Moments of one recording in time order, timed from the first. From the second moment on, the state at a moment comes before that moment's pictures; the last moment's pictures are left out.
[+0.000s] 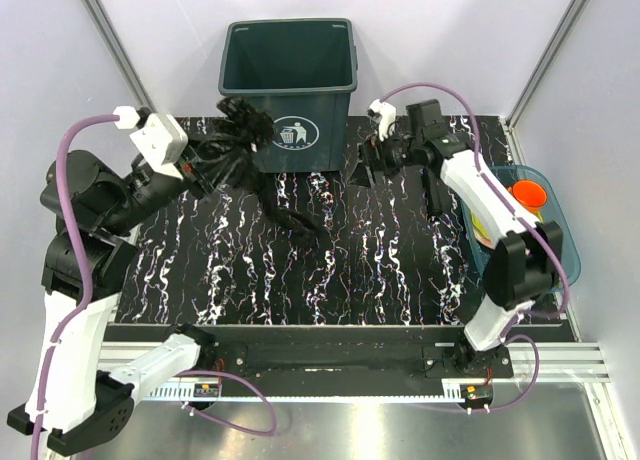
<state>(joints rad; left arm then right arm) -0.39 0.95 1.64 -0.52 0.46 0.16 0.33 1.75 1.58 -0.61 -0.60 -0.10</state>
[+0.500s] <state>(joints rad) -0.39 0.99 1.36 -0.37 1.05 -0.01 0.37 1.28 1.71 -0.44 -1.18 0.21</state>
